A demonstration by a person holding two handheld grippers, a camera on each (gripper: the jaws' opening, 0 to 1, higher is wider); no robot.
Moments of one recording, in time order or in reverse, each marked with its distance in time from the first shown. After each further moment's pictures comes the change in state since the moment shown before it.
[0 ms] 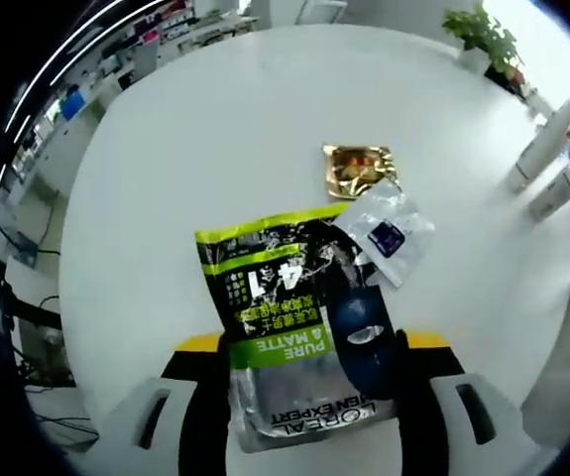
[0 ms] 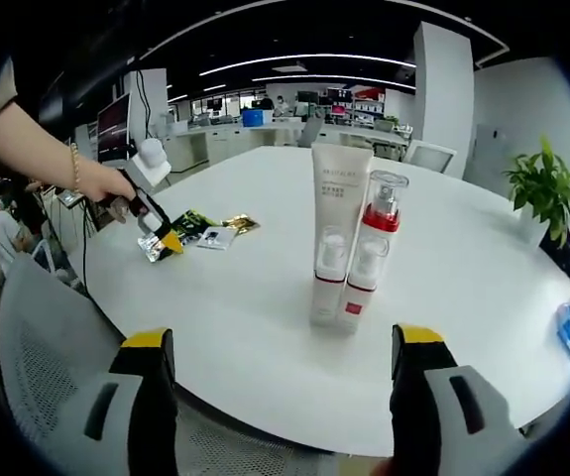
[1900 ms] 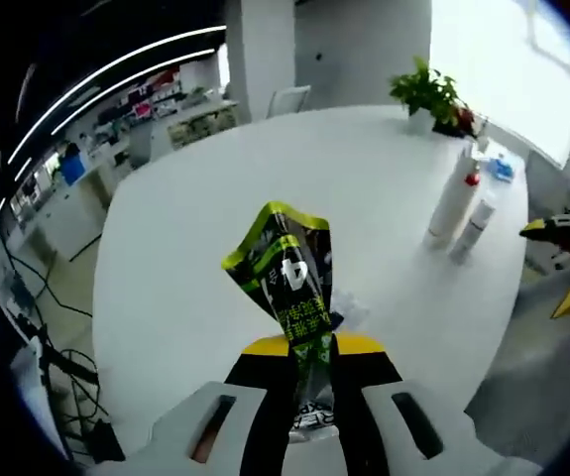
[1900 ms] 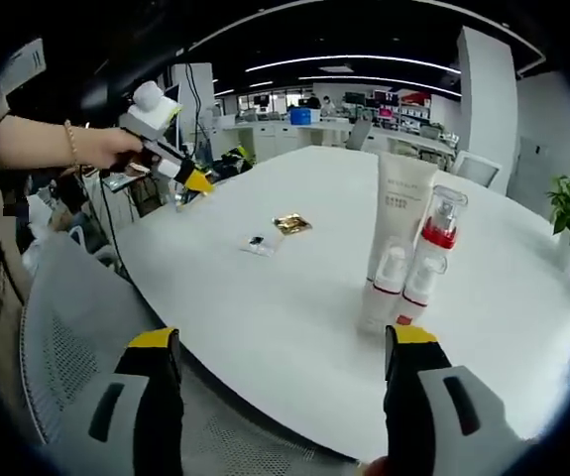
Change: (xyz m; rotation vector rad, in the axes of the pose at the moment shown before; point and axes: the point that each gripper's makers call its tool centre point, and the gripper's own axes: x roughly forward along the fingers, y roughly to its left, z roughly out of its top) left arm -0.131 -0.044 0.042 0.157 -0.411 -0.063; right arm -0.002 0.048 0.006 -0.109 -0.001 0.249
